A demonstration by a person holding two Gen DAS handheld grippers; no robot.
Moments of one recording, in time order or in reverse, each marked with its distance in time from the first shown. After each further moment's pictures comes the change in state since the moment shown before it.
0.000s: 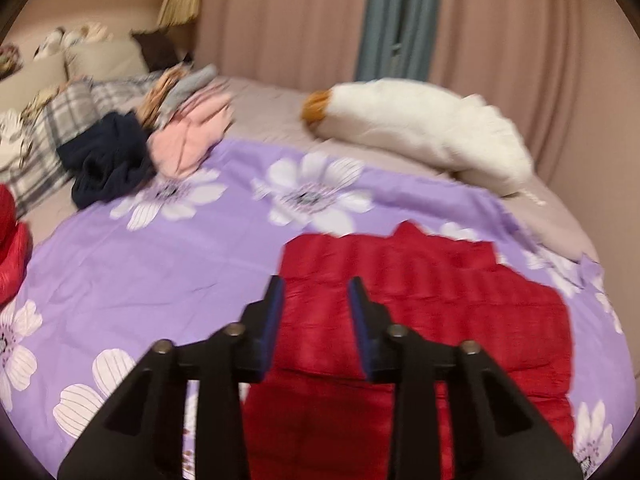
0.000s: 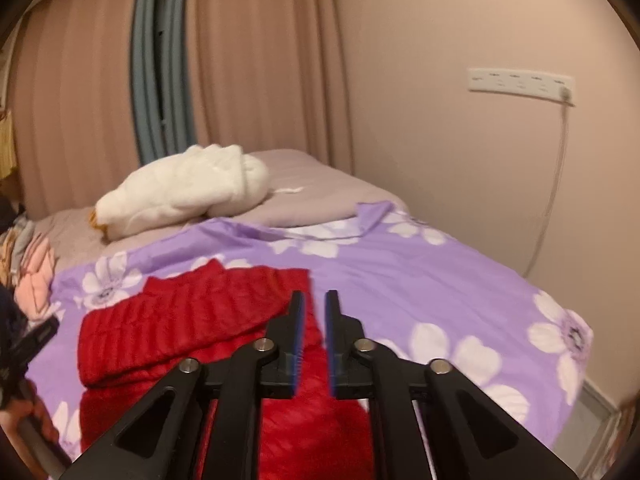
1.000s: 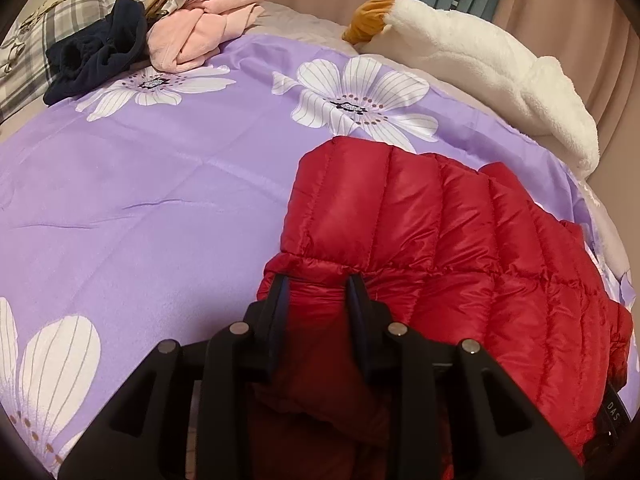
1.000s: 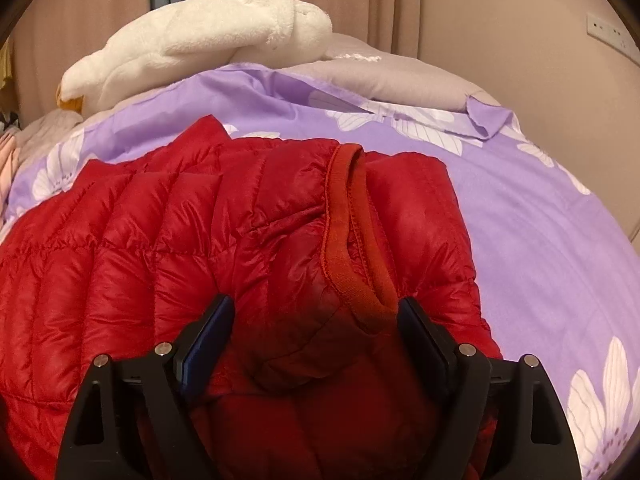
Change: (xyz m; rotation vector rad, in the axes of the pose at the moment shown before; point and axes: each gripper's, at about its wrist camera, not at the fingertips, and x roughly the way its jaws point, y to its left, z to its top) left arm 0.146 0.032 -0.046 -0.162 0.165 0.016; right arm 0.228 0.069 -0.072 -0.154 0.332 0.073
